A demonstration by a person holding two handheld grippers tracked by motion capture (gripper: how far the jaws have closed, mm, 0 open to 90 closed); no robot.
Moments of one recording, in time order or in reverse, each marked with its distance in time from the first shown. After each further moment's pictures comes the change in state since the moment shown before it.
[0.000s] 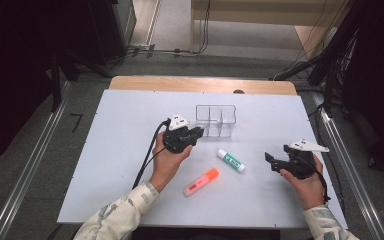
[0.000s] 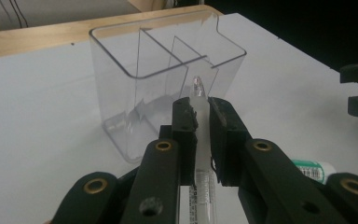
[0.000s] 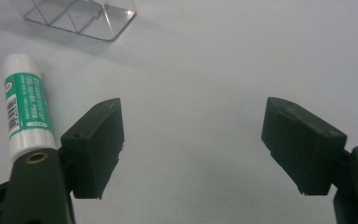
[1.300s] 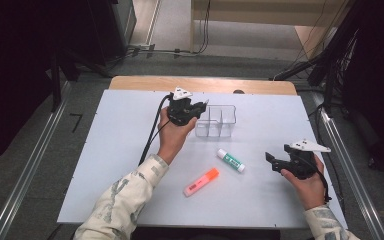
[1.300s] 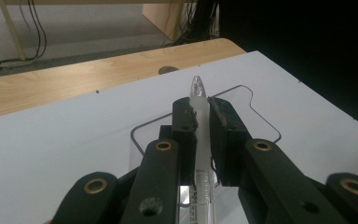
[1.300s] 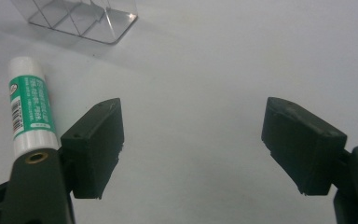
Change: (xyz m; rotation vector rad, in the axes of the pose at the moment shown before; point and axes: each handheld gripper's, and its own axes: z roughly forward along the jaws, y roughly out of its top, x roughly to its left) left arm 0.023 0.059 0.026 -0.029 0.049 -0.044; right arm -0.001 0.000 -0.002 -0.008 0.007 0.004
